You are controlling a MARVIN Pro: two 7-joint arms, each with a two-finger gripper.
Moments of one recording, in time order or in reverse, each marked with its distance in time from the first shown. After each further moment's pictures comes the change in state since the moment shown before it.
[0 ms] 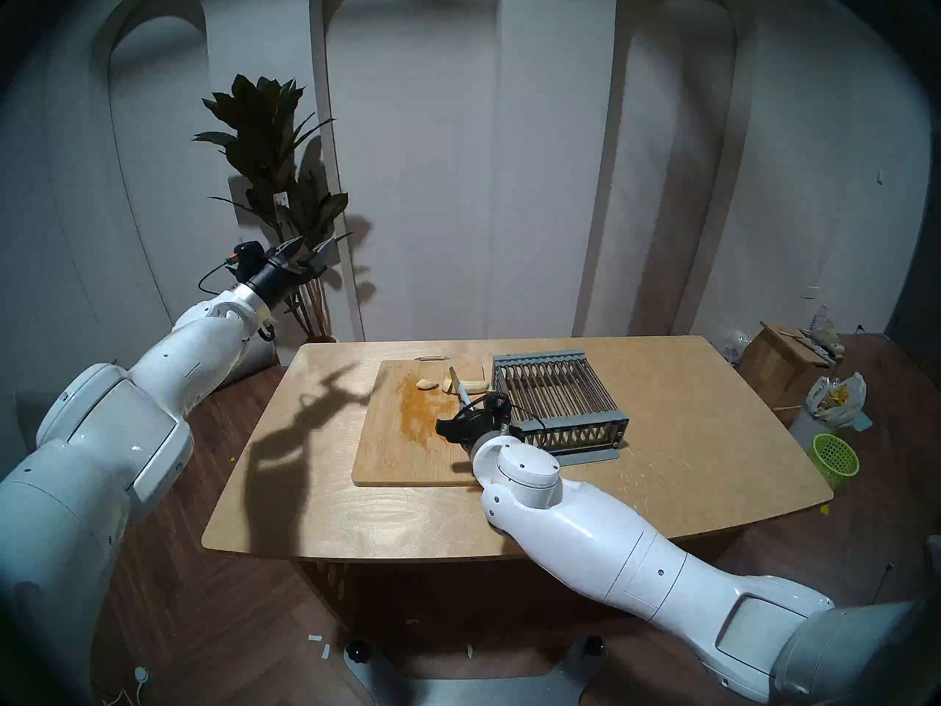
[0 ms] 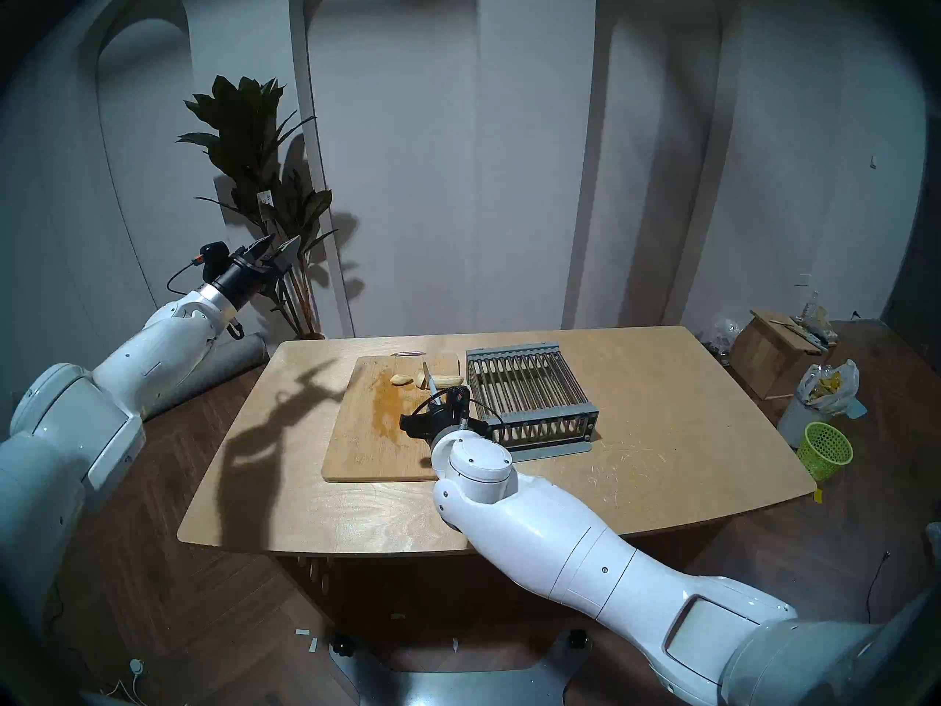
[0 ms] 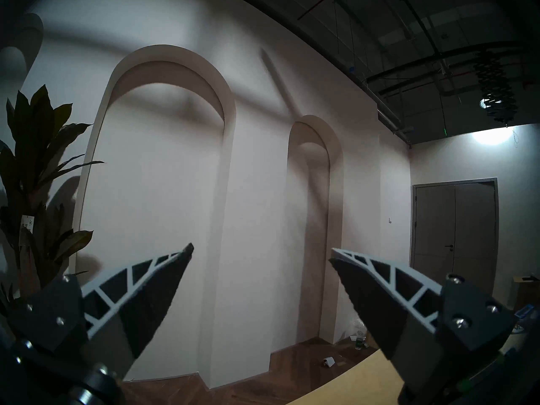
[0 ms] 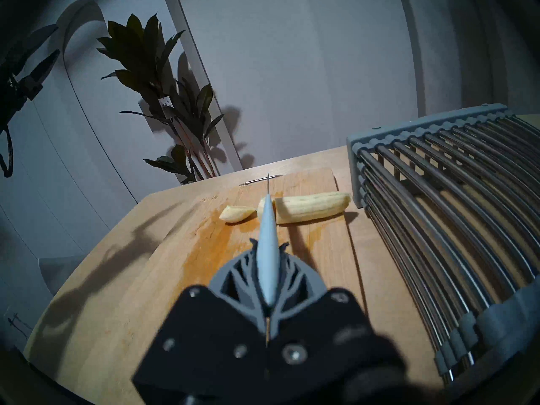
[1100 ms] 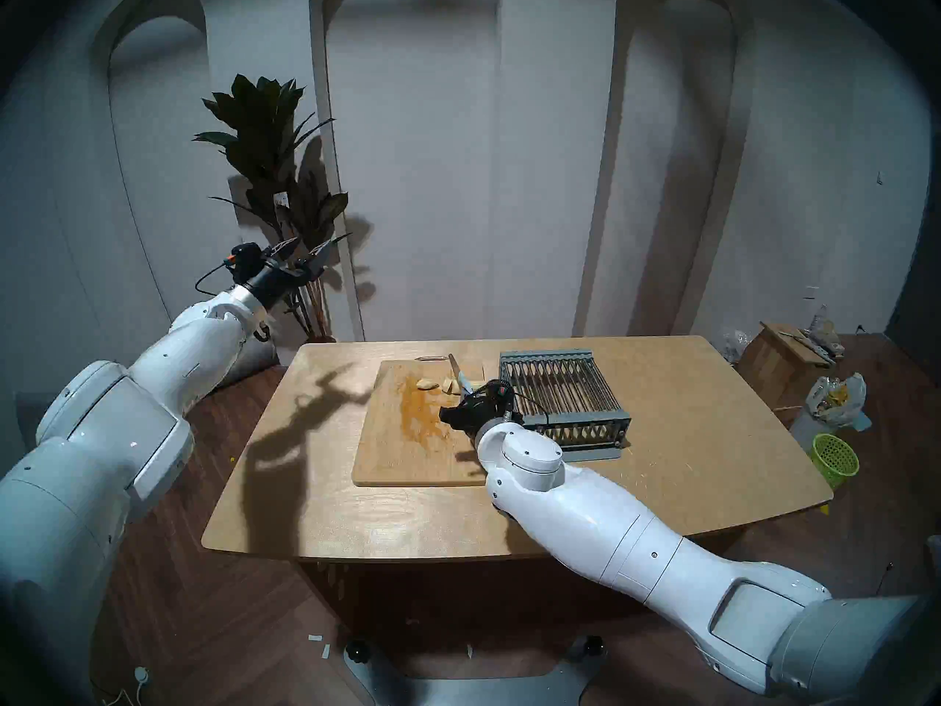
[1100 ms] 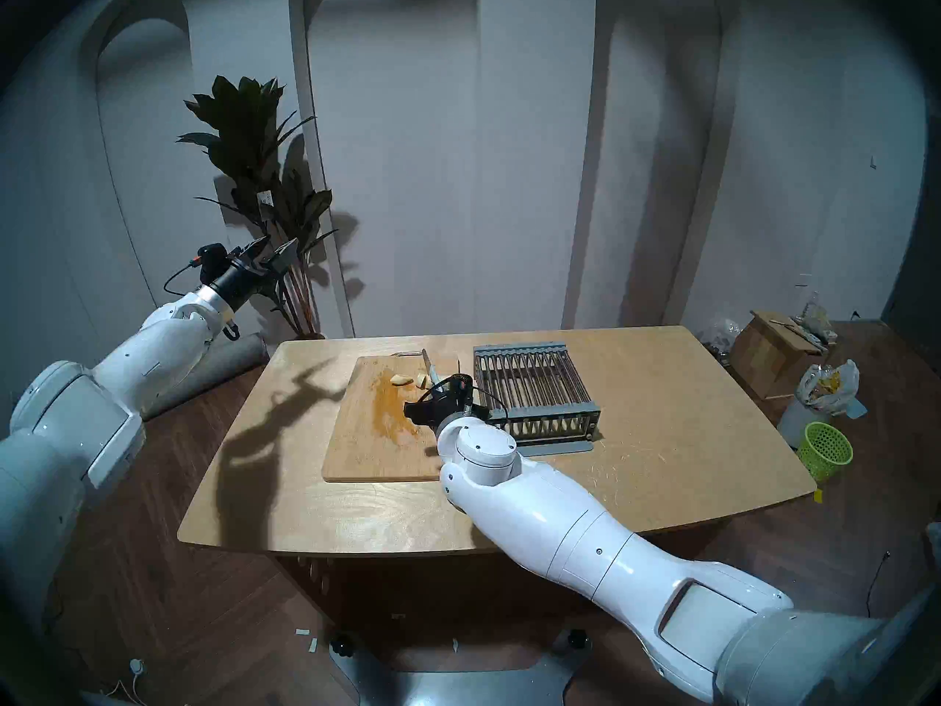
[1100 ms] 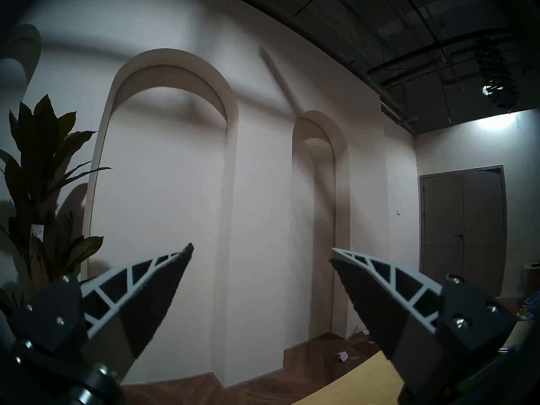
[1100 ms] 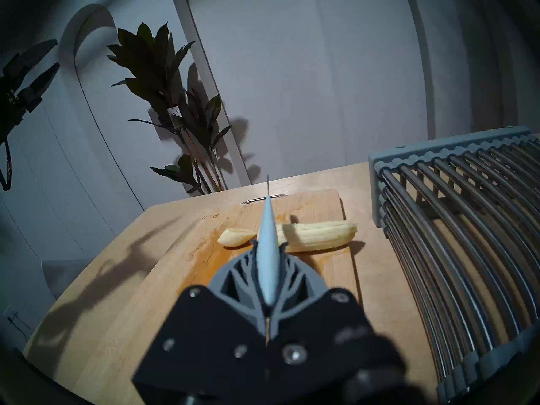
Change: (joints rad) left arm -0.008 -0.003 0.021 0.041 0.021 -0.046 0.012; right arm 0.068 -0.035 0.019 0.137 -0.013 -0.024 0.139
